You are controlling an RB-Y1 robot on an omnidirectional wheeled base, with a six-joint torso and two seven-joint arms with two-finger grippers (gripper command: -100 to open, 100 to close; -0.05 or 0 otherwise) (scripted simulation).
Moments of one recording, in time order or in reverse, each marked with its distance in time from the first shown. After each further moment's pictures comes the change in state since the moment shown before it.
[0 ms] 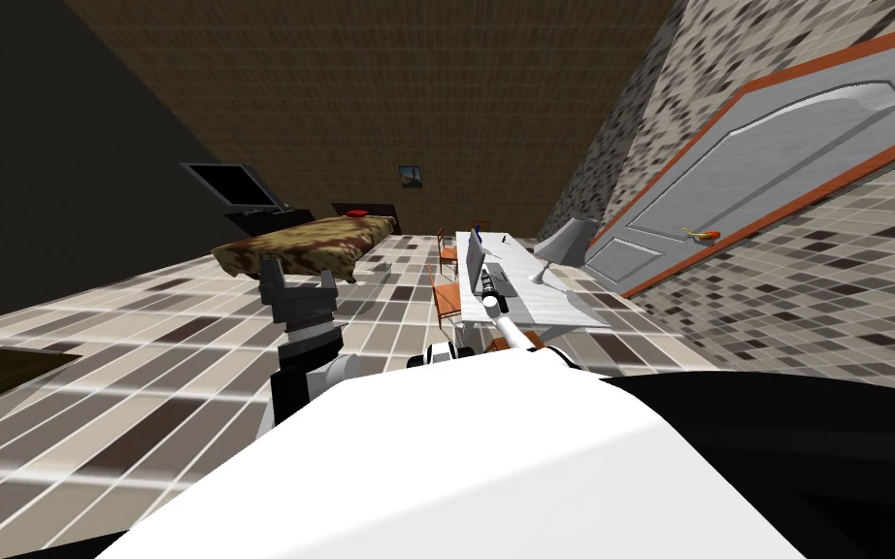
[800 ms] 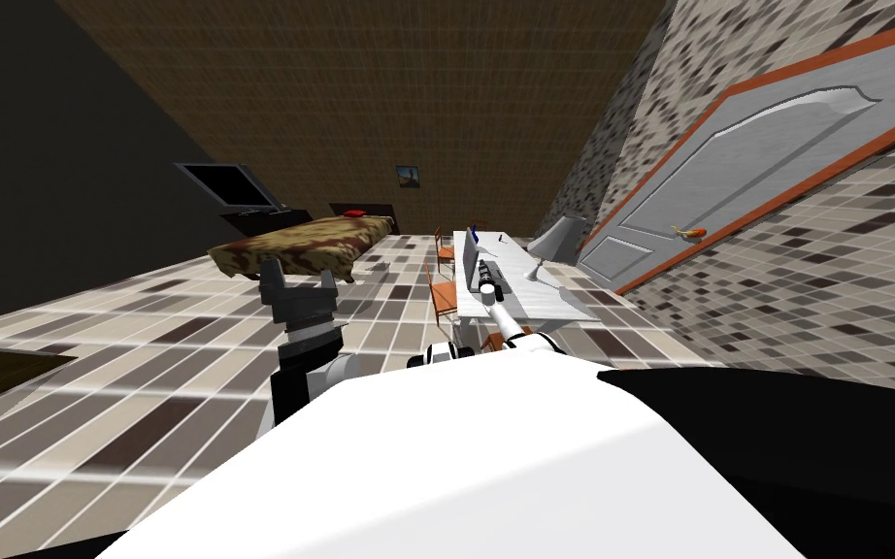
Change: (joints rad) left arm 0.000 0.000 0.000 0.000 0.000 0.000 0.000; right arm -0.162 0.058 -0.111 0.075 -0.040 0.041 0.169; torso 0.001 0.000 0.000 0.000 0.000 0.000
